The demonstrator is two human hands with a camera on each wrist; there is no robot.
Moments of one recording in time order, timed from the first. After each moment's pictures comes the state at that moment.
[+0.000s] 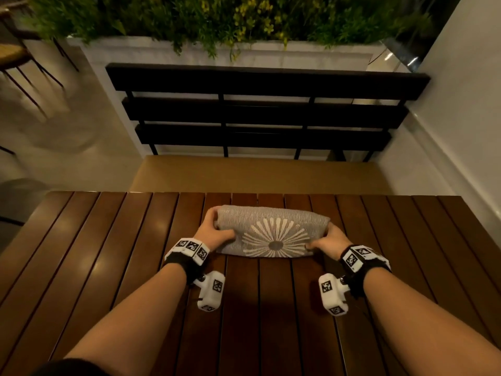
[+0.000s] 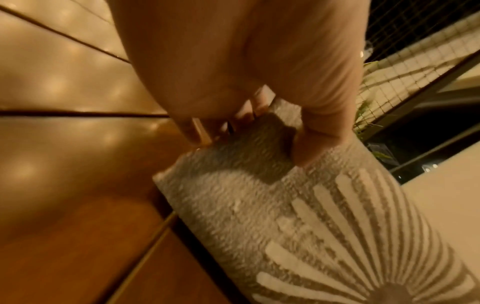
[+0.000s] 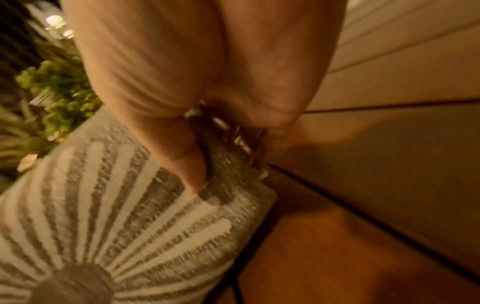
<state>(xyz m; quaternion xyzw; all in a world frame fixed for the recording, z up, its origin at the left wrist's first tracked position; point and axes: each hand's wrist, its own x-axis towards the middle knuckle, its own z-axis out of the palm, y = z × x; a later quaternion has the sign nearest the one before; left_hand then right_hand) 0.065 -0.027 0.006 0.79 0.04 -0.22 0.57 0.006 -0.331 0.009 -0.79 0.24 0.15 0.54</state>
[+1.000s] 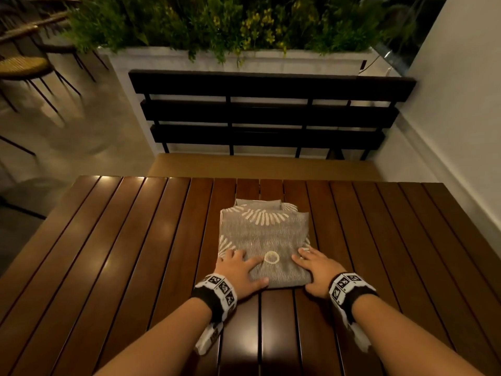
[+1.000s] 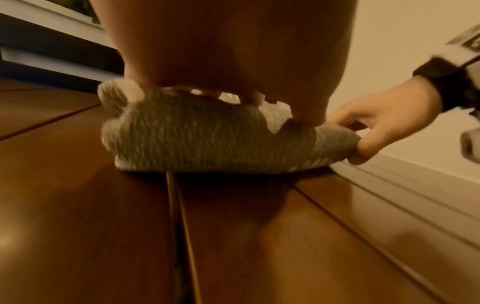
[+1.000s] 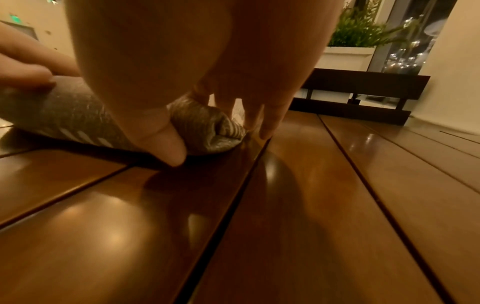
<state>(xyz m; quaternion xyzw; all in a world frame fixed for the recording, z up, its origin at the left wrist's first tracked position) -0.101 -0.046 -0.021 0.95 -0.21 -0.22 0.06 -0.128 -0.303 -0.013 -0.96 -0.10 0.27 0.06</state>
